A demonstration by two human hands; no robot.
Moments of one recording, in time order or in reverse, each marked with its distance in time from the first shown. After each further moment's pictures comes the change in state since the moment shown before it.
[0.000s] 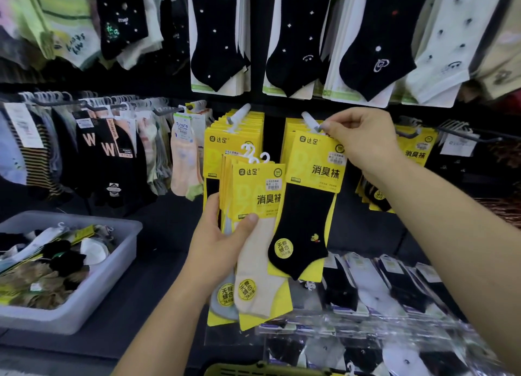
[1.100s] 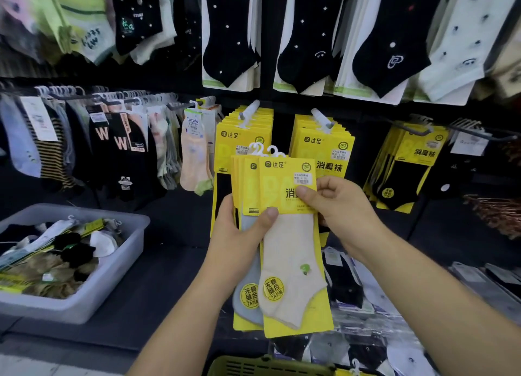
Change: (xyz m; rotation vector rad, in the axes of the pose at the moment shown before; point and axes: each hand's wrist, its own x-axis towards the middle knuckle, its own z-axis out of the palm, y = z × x) left_hand -0.008 0.008 0.015 -0.224 0.012 -0.043; right_hand -0.106 0.018 0.037 0.306 -0.257 0.349
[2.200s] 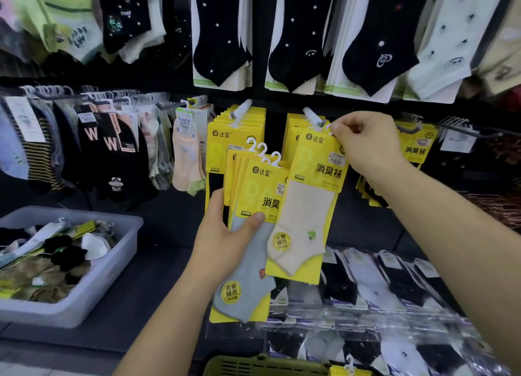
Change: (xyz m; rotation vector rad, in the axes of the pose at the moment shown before) left_hand 0.003 -0.001 -0.015 0.260 -0.013 0.110; right_hand 0.065 -0.058 -0.047 -0.510 0.350 -0.351
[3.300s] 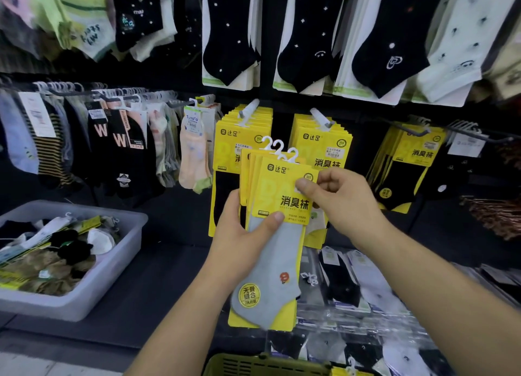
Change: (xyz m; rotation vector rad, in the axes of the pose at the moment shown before) left_hand -0.005 0.005 0.015 -0.144 -0.056 -0.026; right_hand -0.082 0.006 0.029 0.266 -0.293 0.184
